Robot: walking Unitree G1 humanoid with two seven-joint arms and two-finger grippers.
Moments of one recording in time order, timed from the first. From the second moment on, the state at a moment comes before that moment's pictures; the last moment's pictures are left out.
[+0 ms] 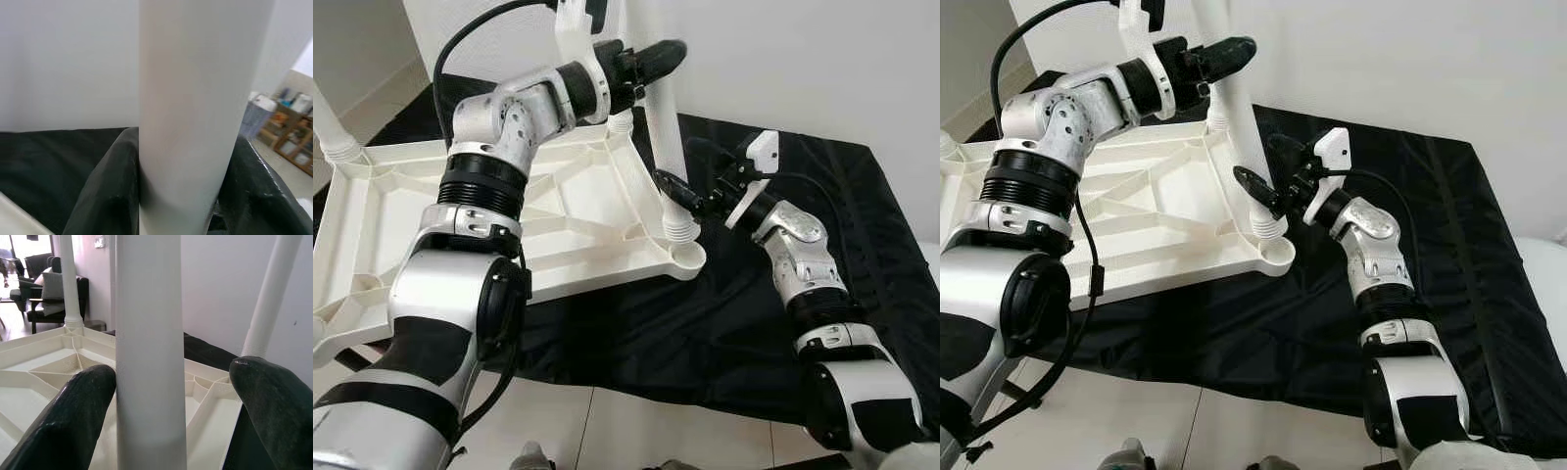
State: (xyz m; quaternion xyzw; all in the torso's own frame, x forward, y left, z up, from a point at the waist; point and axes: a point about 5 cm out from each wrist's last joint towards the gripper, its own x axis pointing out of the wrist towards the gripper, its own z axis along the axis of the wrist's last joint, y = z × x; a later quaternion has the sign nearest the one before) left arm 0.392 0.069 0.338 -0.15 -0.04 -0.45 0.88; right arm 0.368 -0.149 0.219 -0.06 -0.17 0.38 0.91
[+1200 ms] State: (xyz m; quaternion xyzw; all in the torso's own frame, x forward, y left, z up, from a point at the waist) left arm 0.398 0.068 0.356 -0.10 -0.09 -0.37 0.92; right arm 0.378 -0.138 0.233 -0.07 -0.17 0.37 0.91
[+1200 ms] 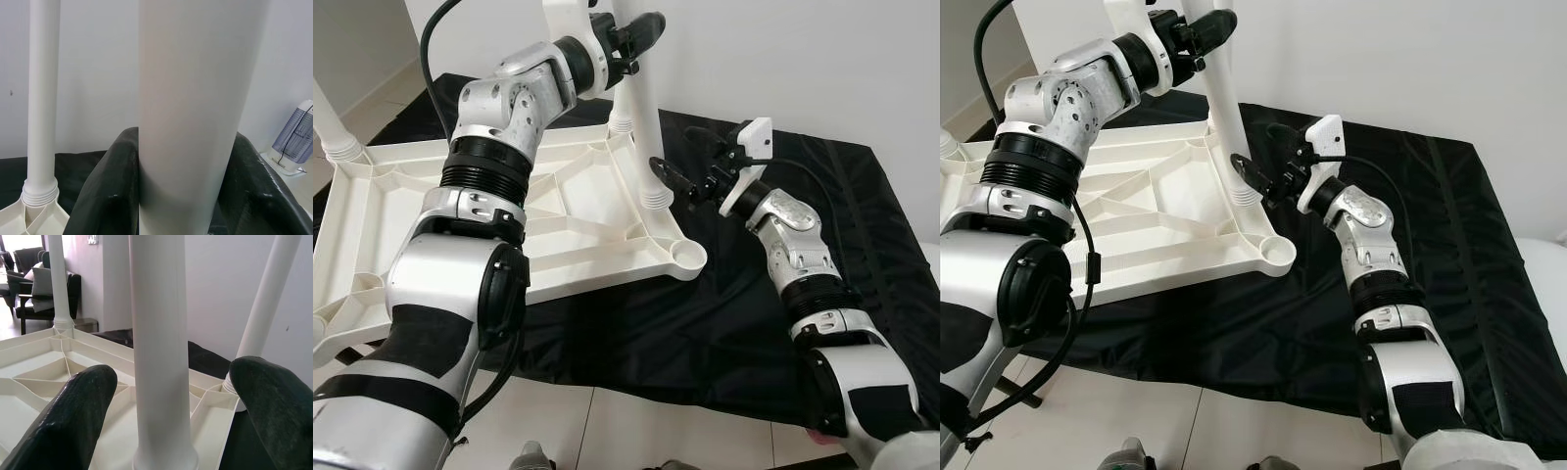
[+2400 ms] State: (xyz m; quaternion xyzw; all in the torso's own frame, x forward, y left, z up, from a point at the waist) left arm 0.384 0.035 0.372 -0.06 -0.13 -0.39 0.91; right arm 0.401 -0.112 0.267 -0.09 -0.14 0.34 0.92
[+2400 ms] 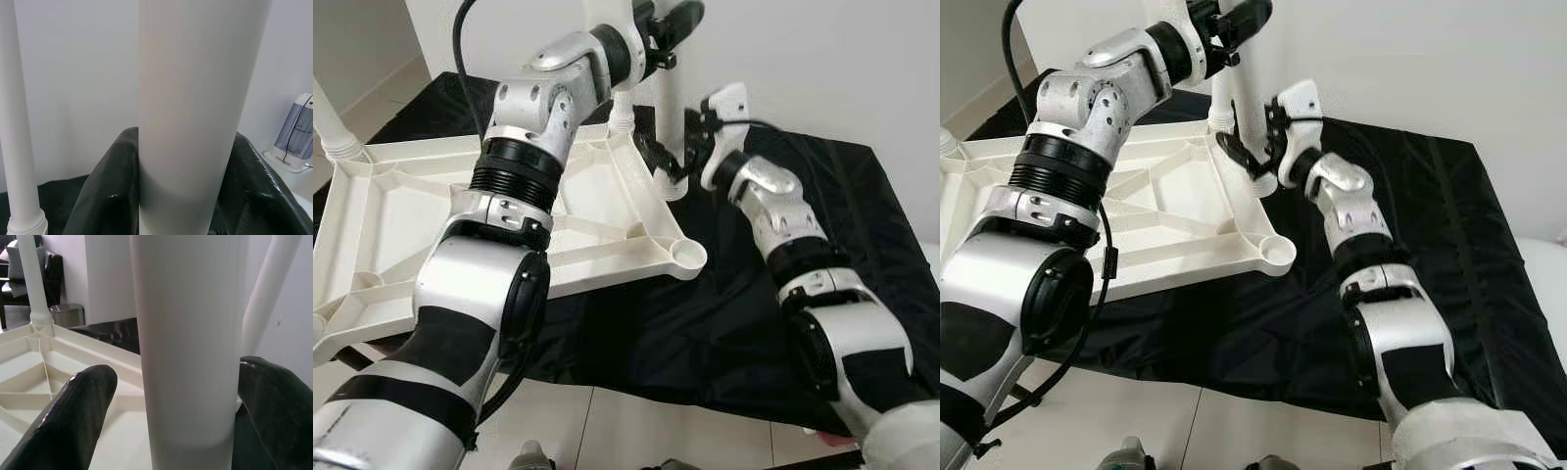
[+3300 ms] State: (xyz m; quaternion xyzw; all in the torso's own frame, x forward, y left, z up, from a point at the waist) left arm 0.381 0.030 0.372 -0.05 -0.14 -0.39 0.91; right arm 0.405 -0.114 0.260 -0.10 -0.10 0.33 0.93
